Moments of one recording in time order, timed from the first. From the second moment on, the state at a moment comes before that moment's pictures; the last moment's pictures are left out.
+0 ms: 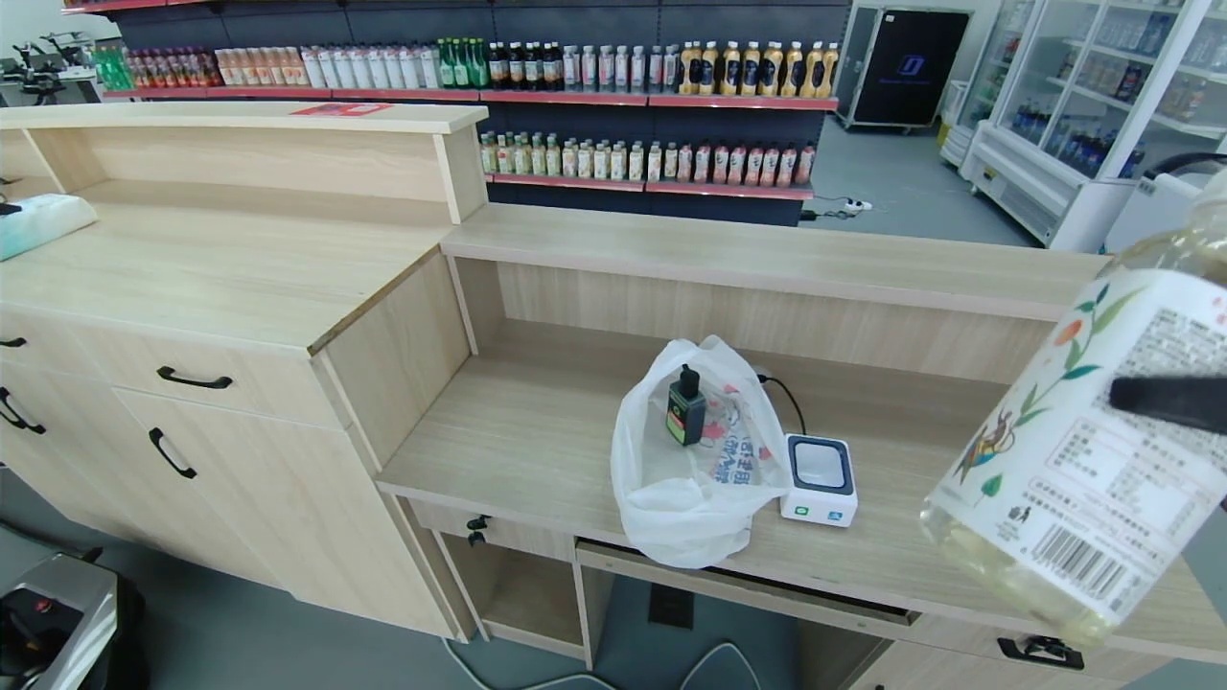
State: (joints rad) left arm 0.00 0.00 0.00 0.00 0.01 0.01; right arm 0.20 1.10 -0.78 -0.26 1.04 0.43
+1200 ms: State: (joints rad) left arm 0.00 0.00 0.00 0.00 0.01 0.01; right arm 0.55 1.25 -0.88 -0.47 0.72 0.63
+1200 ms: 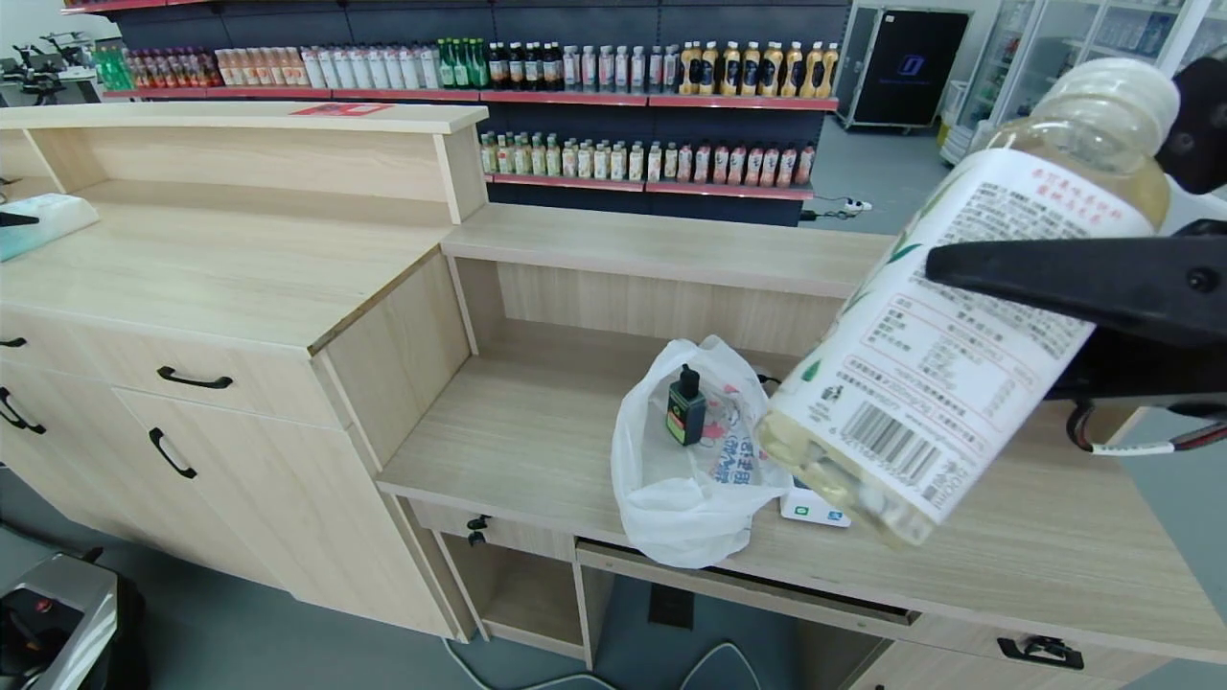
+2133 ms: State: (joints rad) left arm 0.00 0.00 0.00 0.00 0.01 0.01; right arm 0.64 1.25 -0.79 -0.45 0.66 0.55
